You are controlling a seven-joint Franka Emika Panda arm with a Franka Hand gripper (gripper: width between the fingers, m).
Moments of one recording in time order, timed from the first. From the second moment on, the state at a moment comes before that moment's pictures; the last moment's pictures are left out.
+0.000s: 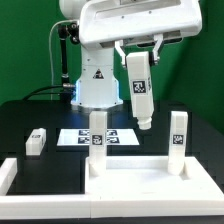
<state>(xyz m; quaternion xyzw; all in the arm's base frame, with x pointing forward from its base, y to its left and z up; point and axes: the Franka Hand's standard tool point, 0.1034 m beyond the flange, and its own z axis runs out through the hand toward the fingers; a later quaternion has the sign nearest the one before) 0.610 0.035 0.221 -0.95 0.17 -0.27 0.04</state>
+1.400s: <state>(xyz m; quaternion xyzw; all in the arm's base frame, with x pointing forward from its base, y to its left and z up) 0.628 0.106 0.172 -0.92 0.32 -0.23 0.08</state>
